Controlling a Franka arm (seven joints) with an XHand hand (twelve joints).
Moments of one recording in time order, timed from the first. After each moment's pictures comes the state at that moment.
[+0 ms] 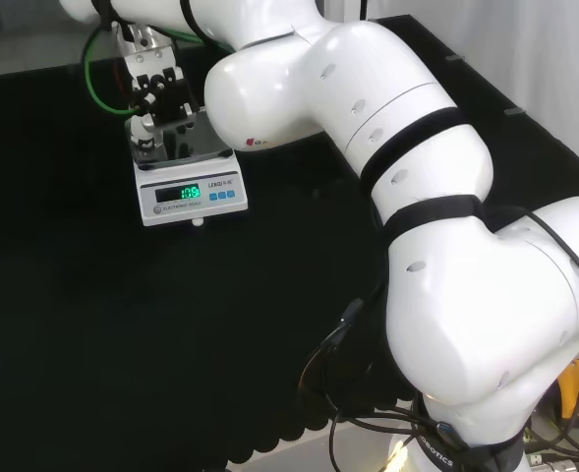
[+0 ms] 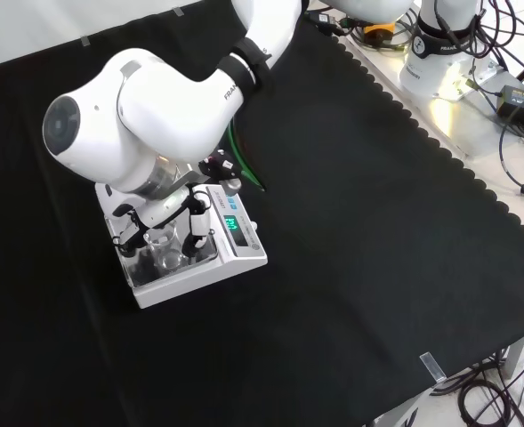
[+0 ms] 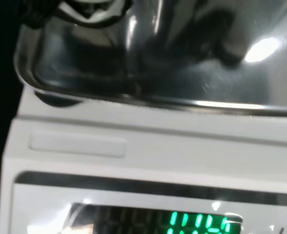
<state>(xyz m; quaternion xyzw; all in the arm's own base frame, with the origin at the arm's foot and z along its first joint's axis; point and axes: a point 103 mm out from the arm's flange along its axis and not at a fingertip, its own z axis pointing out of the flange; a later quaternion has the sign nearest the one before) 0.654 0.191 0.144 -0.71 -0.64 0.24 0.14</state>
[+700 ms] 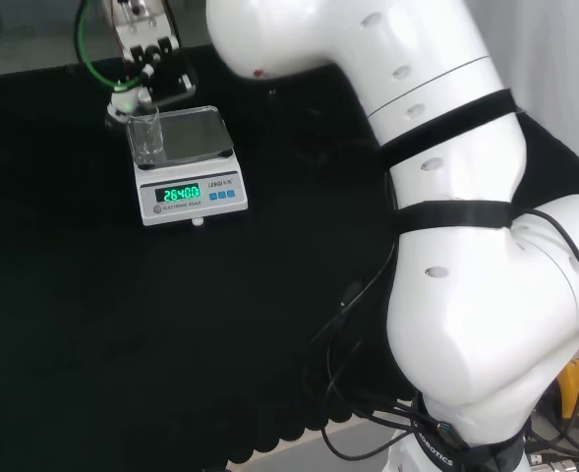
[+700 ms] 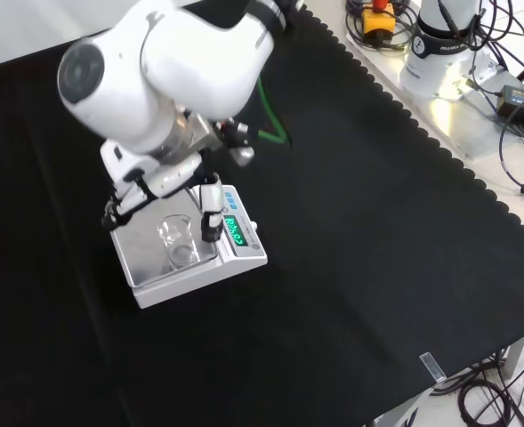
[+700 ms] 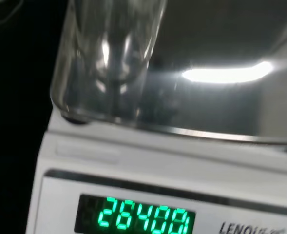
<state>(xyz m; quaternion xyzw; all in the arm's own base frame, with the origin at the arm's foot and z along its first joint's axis) 0.632 0.196 0.226 -0.70 -0.67 0.21 0.09</state>
